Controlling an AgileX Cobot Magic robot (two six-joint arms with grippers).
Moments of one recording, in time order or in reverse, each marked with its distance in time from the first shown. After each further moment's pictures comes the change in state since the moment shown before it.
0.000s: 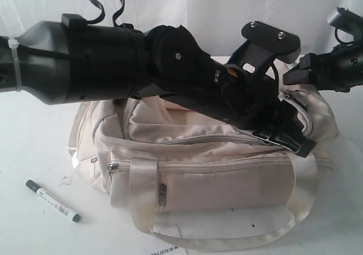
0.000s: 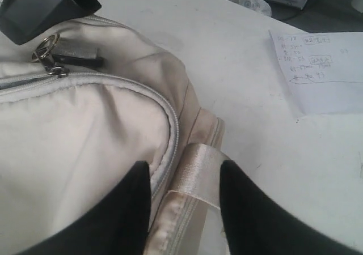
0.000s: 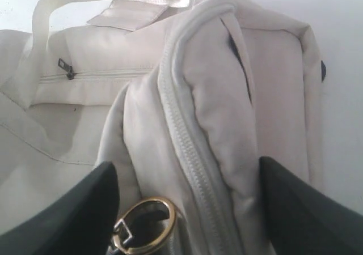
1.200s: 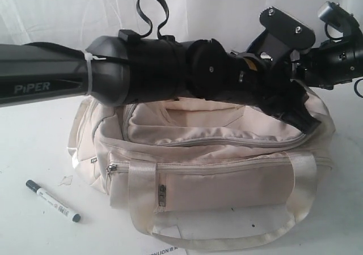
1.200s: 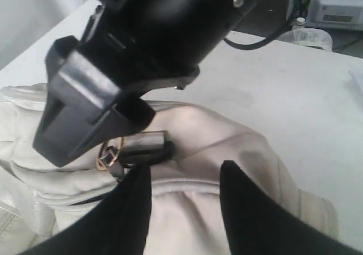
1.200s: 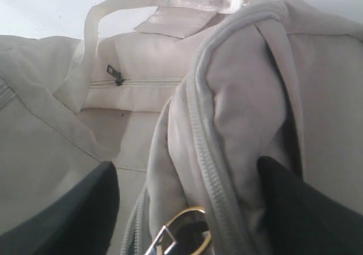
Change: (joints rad) left arm 0.009 0.169 -0.164 0.162 -0.203 0.004; right arm 0.039 0.000 -0.001 0.090 0.054 -0.019
